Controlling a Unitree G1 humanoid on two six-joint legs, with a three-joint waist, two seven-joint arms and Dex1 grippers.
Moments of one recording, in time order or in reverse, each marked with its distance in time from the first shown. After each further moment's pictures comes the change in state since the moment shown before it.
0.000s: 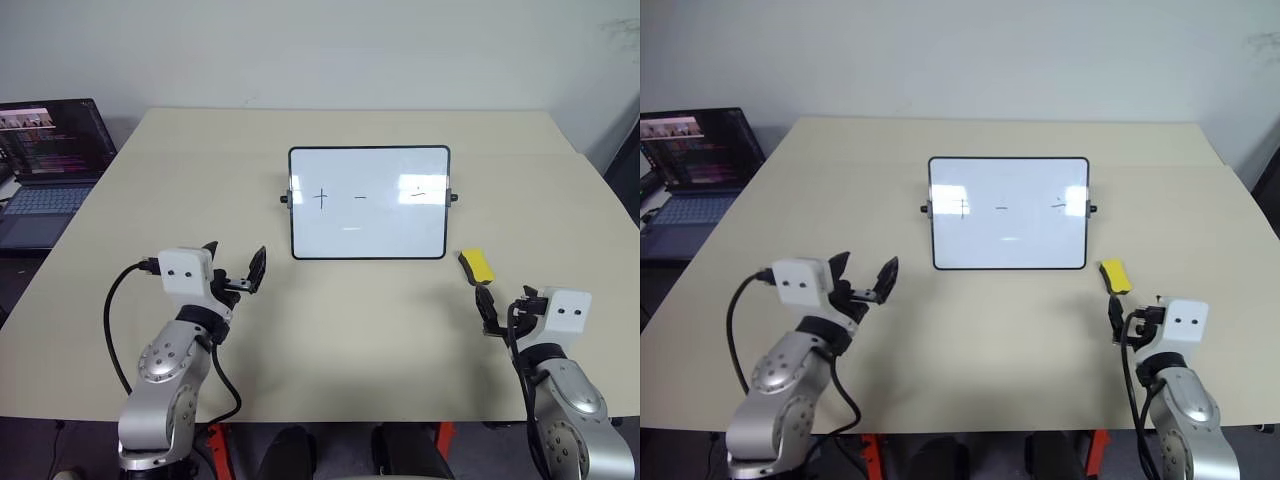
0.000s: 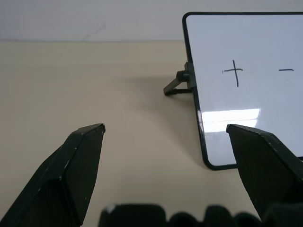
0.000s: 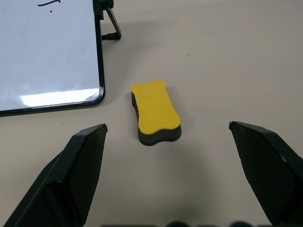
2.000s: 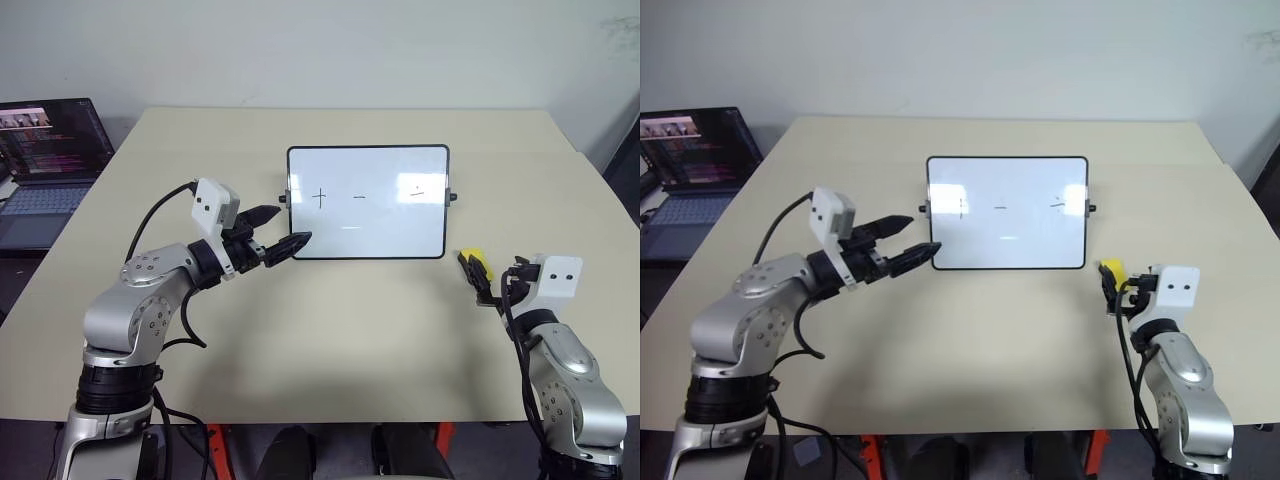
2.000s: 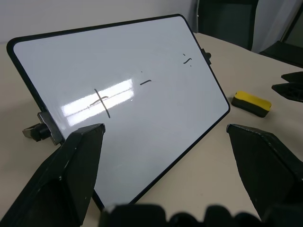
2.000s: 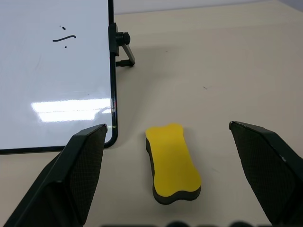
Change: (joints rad) left arm -0.392 0.299 -0.069 0.238 -0.256 0.225 -0.504; right arm -0.193 -0.037 -0.007 0.063 0.002 0.081 0.010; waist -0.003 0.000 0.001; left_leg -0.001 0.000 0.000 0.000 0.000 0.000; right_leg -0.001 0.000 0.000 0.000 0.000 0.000
